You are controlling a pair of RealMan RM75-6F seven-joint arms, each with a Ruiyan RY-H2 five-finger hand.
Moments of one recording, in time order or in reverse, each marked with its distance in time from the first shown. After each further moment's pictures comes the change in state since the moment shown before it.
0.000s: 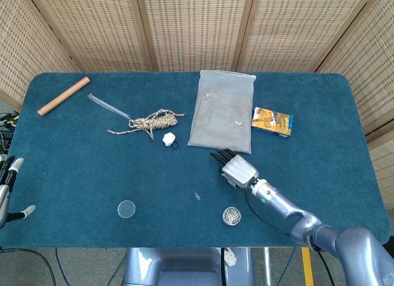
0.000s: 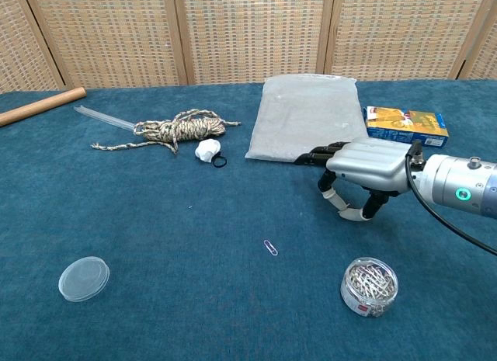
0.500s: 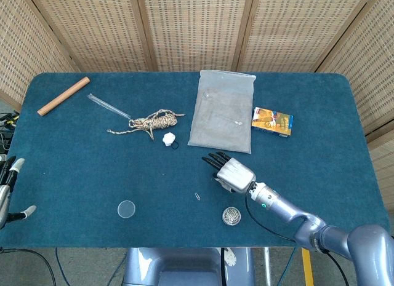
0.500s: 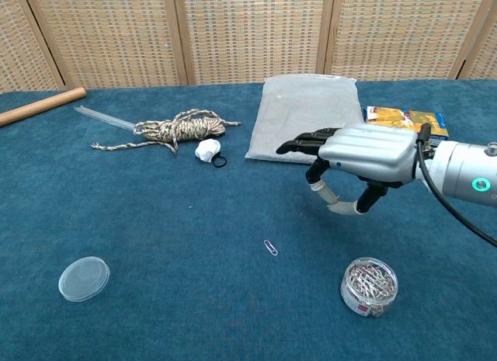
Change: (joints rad) left arm 0.001 0.001 0.003 0.000 0.007 0.000 -0.003; right arm 0.008 0.109 -0.013 -0.192 -0.076 0.102 -0.003
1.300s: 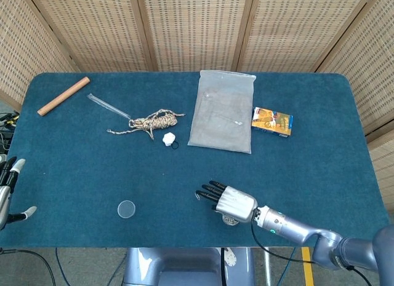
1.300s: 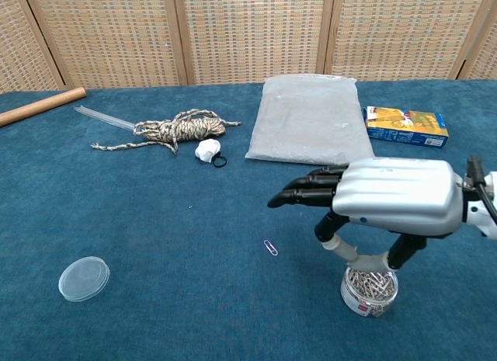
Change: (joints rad) left arm 0.004 0.002 0.005 -0.004 0.013 0.006 -0.002; right arm -0.020 0.161 -0.117 -0.282 -0.152 0.031 -0.096
